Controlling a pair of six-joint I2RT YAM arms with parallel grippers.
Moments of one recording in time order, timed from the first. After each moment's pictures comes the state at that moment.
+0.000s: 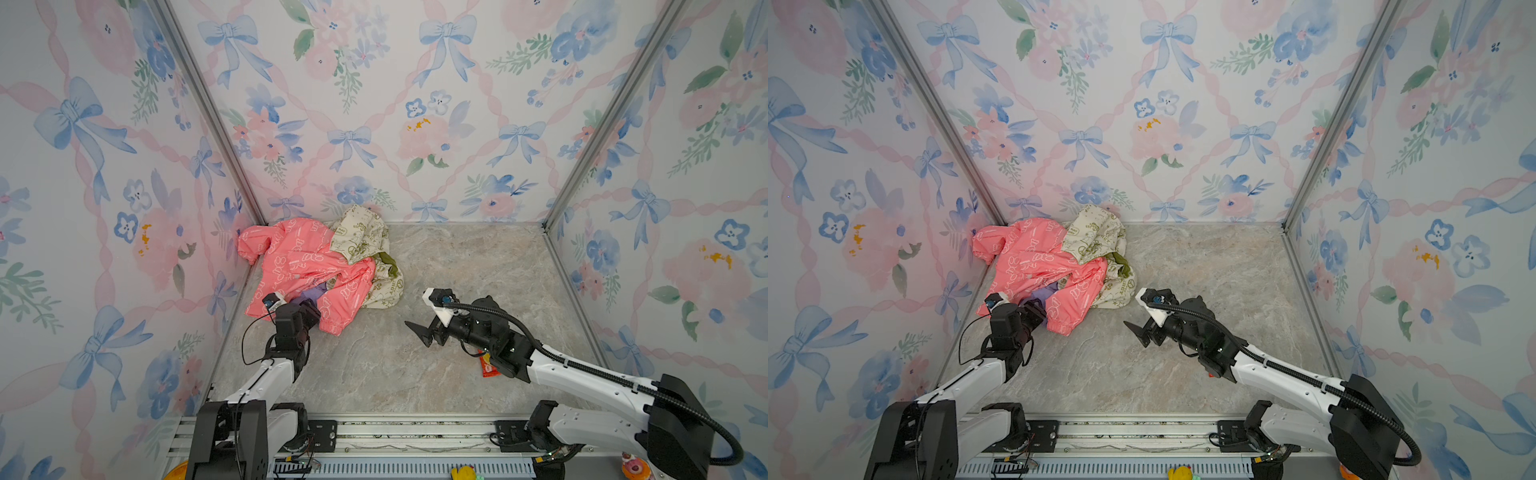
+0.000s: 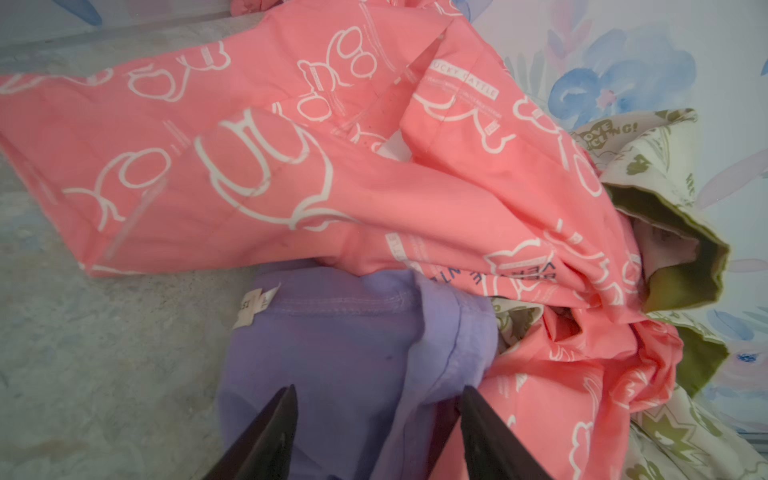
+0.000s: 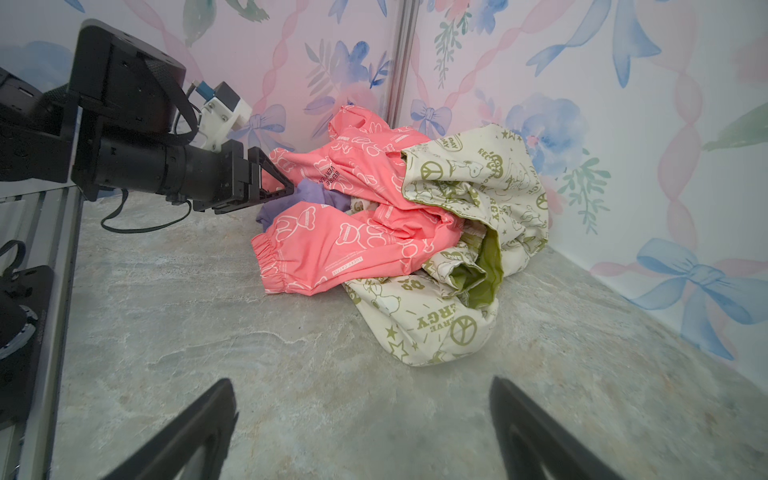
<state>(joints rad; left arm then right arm) 0.02 1.12 0.28 0.35 -0.12 -0.72 0.86 1.15 0.63 0.28 -0.10 -0.15</state>
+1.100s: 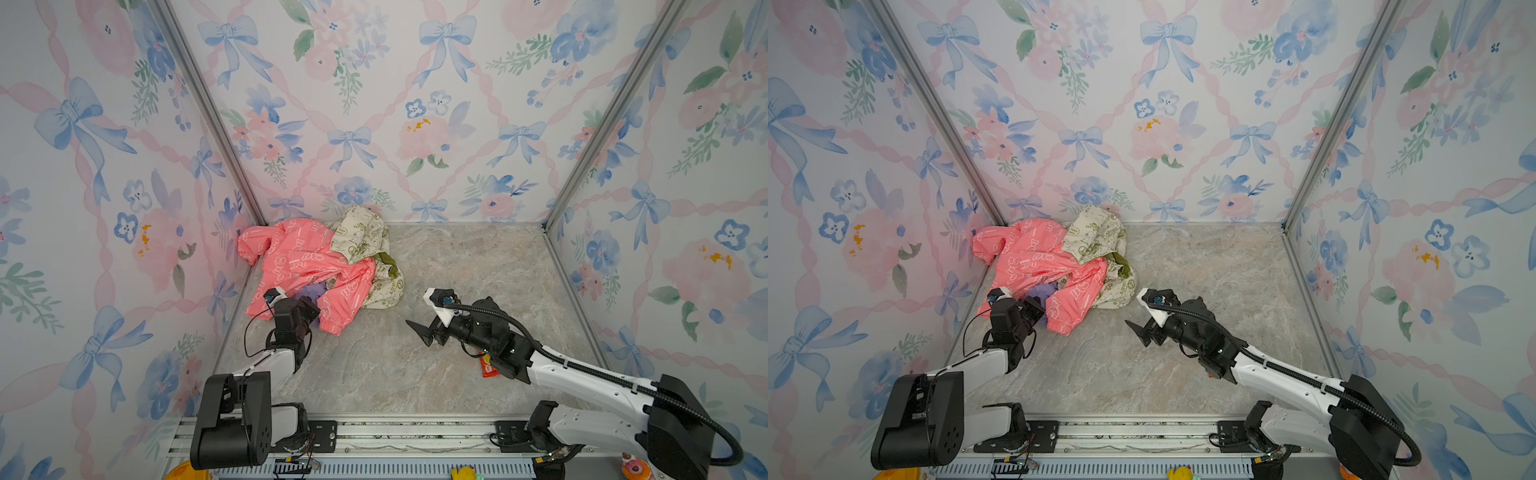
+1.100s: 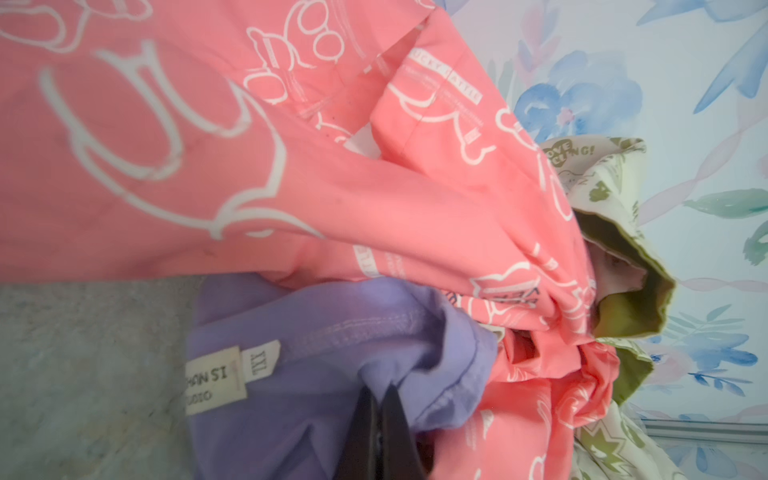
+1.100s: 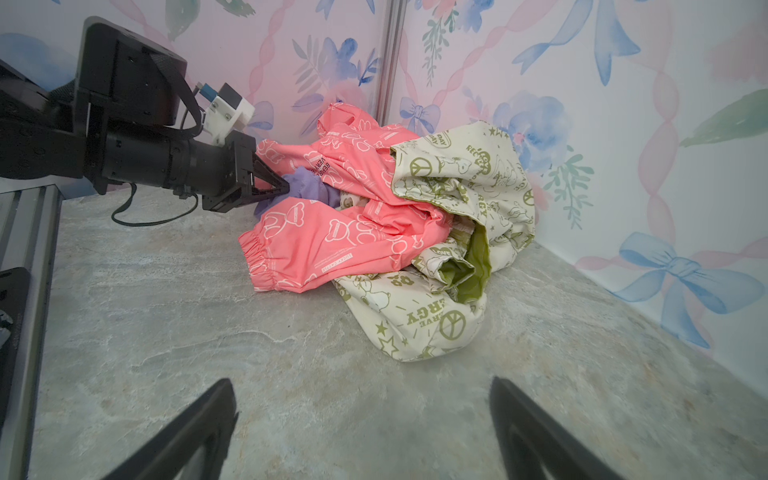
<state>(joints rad) 0.05 1.23 0.31 0.50 0.01 -0.81 0.86 1.14 0.62 0.29 -0.07 -0.15</state>
